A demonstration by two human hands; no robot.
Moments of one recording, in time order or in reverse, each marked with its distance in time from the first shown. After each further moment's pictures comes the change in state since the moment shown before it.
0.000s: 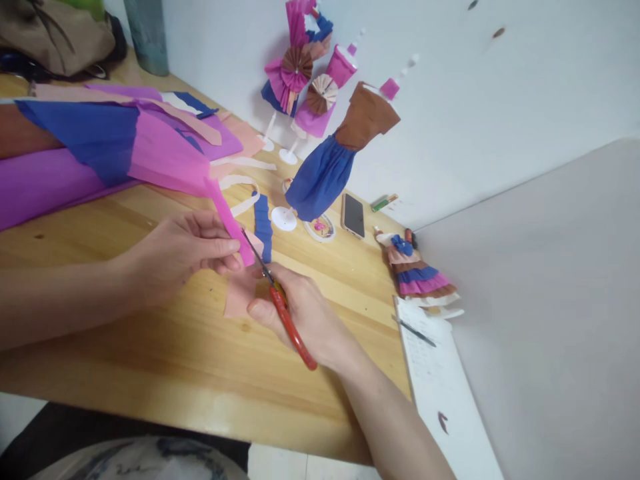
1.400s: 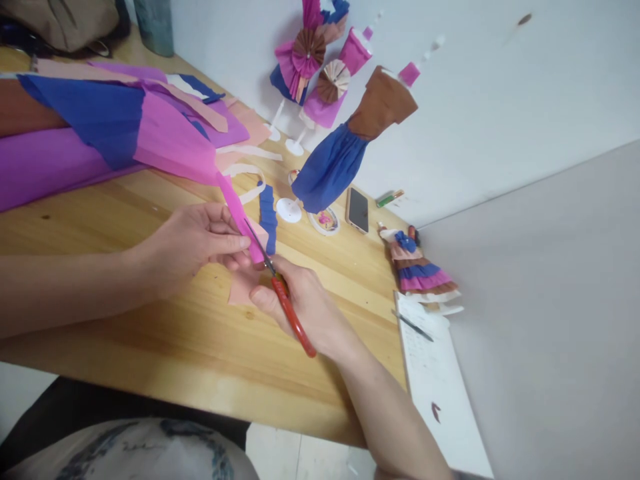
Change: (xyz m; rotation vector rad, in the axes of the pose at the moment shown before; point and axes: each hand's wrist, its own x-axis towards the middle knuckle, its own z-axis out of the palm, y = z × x) left_hand -0.004 -0.002 0.010 0.080 0.051 -0.030; right_hand -0.001 0.003 0.006 -0.023 -0.010 0.064
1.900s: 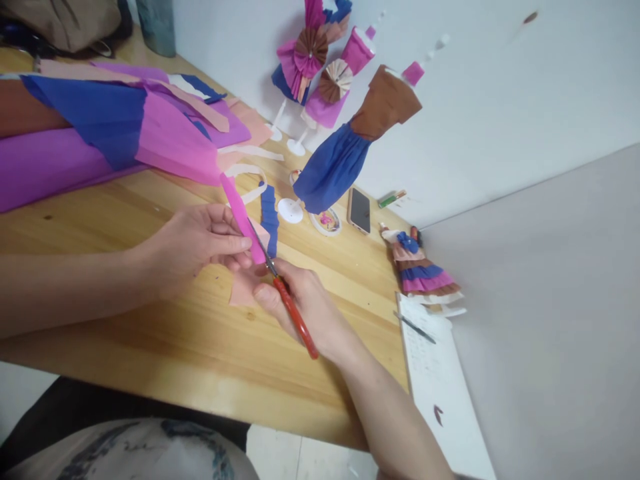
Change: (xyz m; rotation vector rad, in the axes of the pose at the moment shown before) left_hand 0.003 -0.003 -0.003 -0.036 -0.036 0.016; right_hand 0.000 0.008 0.002 0.024 0.014 -0.034
